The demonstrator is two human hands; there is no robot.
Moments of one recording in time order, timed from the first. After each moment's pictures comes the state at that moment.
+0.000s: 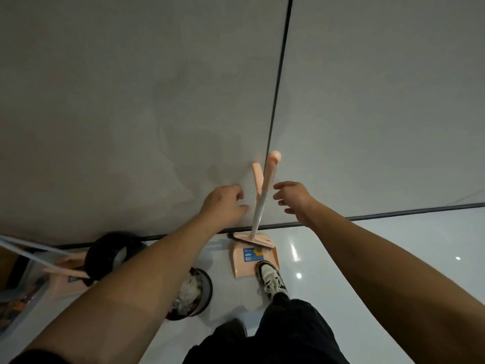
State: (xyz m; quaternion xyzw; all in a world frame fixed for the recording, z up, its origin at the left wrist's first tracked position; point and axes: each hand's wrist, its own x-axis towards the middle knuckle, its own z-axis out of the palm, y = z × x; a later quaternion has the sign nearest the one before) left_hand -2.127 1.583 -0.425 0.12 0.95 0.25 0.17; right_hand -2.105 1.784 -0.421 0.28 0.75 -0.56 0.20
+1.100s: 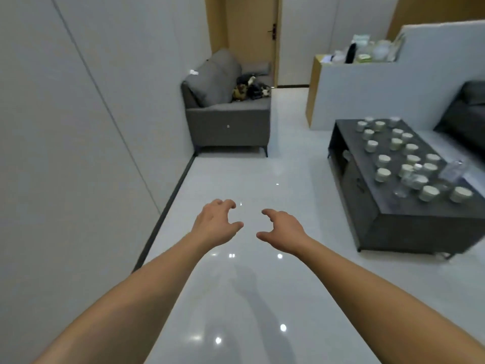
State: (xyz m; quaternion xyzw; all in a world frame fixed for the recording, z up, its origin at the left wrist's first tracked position) left_hand -1.540 2.108 -0.278 0.70 0.69 0.12 0.17; right_hand -1.343 2.108 -0.296 0.64 0.71 -0.28 -0.11
